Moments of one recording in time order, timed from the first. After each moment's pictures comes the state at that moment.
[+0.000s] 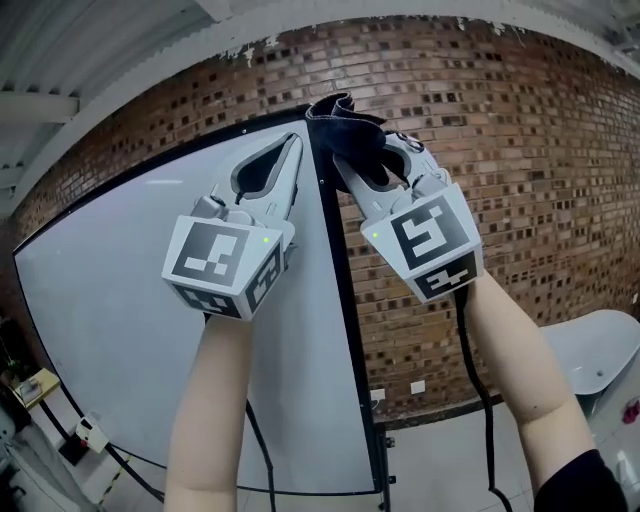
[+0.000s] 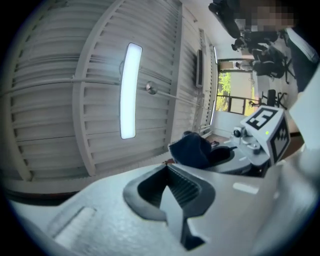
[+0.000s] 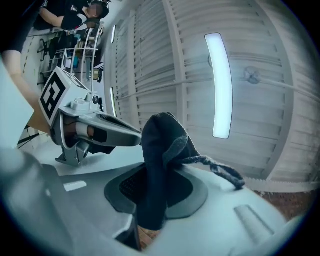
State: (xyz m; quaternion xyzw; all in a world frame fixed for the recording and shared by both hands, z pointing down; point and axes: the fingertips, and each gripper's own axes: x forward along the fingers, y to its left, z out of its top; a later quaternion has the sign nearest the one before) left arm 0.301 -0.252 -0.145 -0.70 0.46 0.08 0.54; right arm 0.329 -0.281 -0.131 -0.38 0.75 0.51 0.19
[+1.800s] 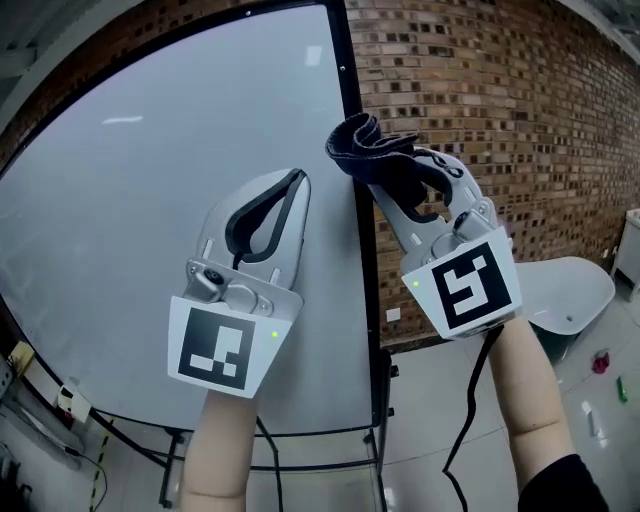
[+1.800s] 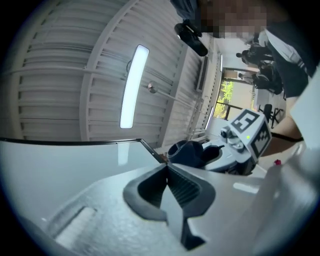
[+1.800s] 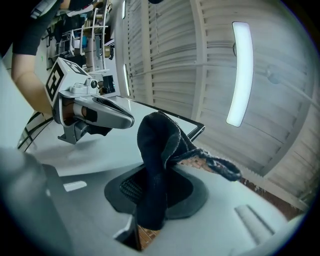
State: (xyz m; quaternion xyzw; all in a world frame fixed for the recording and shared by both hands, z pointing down) left arm 0.256 -0.223 0.001 -0.74 0.45 0.08 0.49; right arm 0.309 -0.274 0.009 -0.42 0.75 0.51 0.04
